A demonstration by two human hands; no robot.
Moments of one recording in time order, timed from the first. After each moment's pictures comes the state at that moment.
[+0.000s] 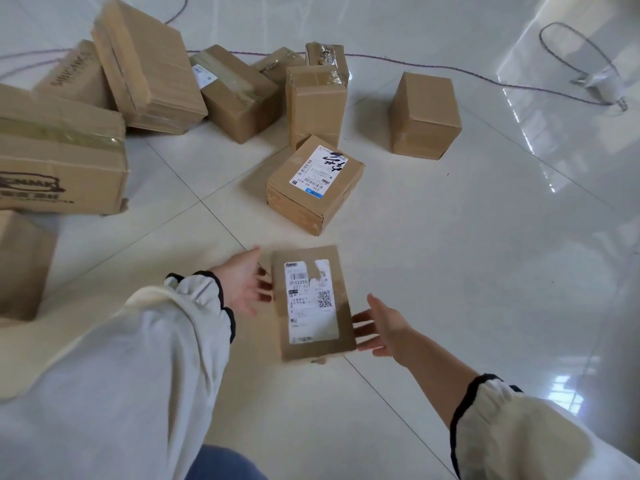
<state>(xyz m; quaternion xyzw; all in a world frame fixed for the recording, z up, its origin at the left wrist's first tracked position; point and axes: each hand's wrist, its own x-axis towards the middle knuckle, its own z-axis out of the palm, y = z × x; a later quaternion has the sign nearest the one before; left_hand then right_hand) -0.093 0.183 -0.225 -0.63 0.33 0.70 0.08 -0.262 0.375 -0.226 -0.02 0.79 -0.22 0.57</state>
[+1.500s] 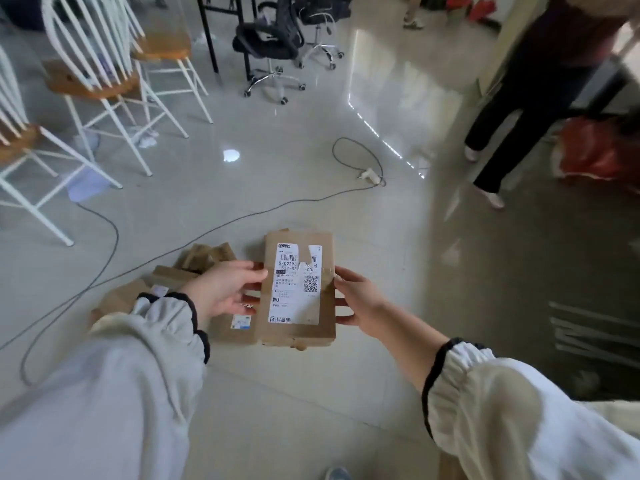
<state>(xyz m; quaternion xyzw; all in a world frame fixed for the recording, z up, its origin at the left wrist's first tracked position) -0.216 0.271 0.489 -0.40 0.61 0.67 0.13 -0.310 0.476 0.472 0.04 0.70 -0.56 0.43</state>
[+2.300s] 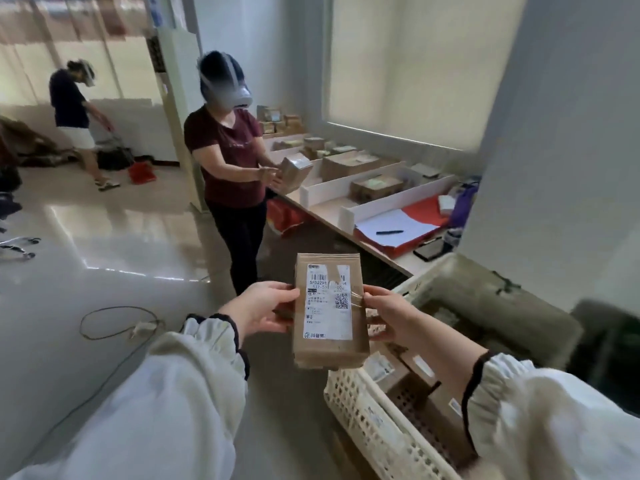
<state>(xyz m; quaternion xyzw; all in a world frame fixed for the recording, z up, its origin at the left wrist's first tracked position) -0.325 0.680 0.709 0.07 0.73 0.60 0.32 -0.208 0.884 0.712 0.29 0.67 -0.69 0.04</state>
